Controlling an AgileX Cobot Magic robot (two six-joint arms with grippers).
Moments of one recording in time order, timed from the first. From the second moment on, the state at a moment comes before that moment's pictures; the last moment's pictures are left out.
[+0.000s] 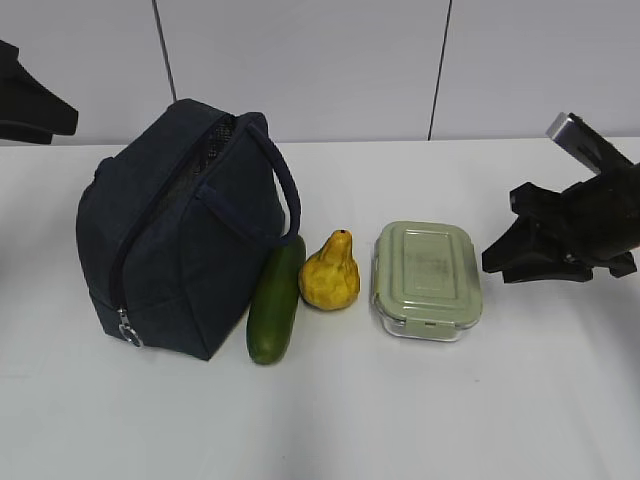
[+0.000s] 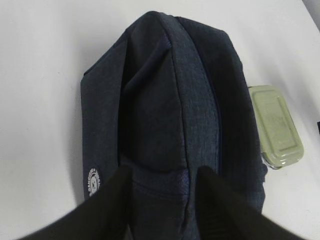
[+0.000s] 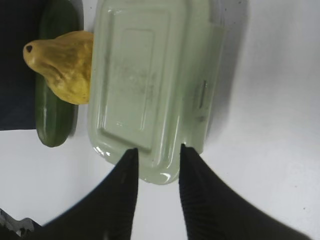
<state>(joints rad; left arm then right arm) 0.12 1.52 -1.20 -0.82 0.98 0.69 -0.08 1.72 -0.98 0.96 0.83 -0.69</state>
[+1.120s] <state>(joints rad) 0.07 1.55 -1.20 -0.75 0.91 0.69 -0.08 2.01 -1.21 0.95 0.93 -0.76</state>
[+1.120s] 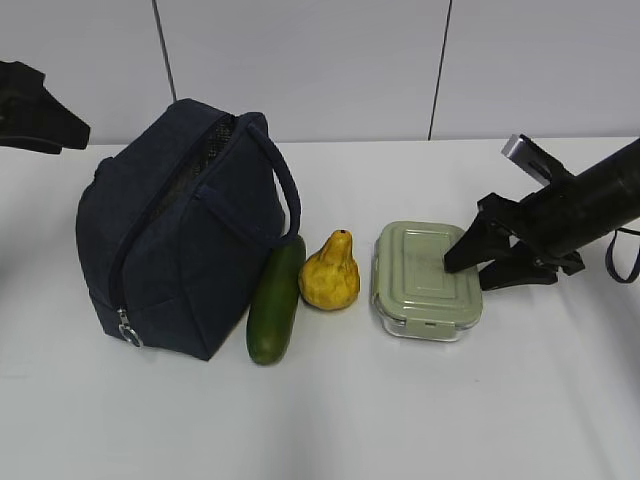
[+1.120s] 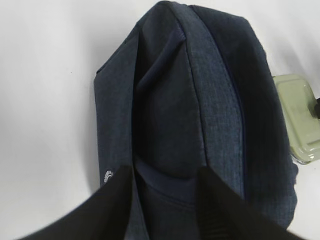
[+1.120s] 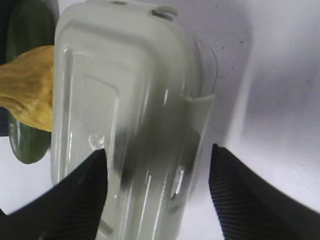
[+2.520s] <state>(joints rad) 0.07 1.55 -1.20 -0.75 0.88 0.69 -0.08 2.03 -1.22 1.02 0.92 -0.84</state>
